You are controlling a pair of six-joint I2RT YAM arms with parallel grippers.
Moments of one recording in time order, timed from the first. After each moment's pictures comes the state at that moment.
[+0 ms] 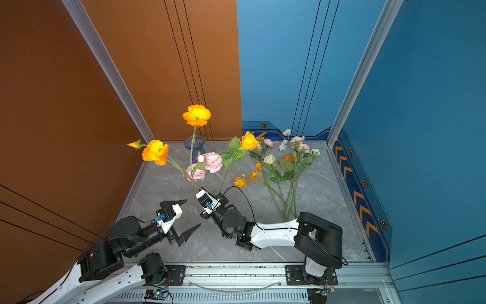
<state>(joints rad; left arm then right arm) -0.94 0.35 0.71 -0.58 -0.08 0.19 1.25 1.65 0.83 1.03 0.56 -0.35</state>
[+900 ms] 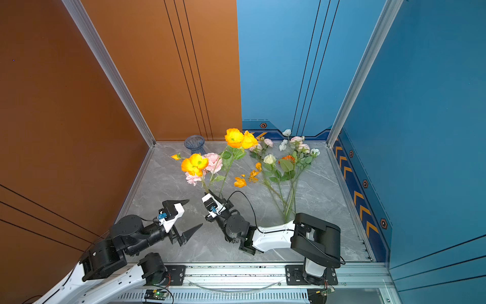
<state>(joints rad) -0.89 0.37 0.70 -0.56 -0.02 0.18 1.27 1.67 0.75 1.13 0.64 -0.36</state>
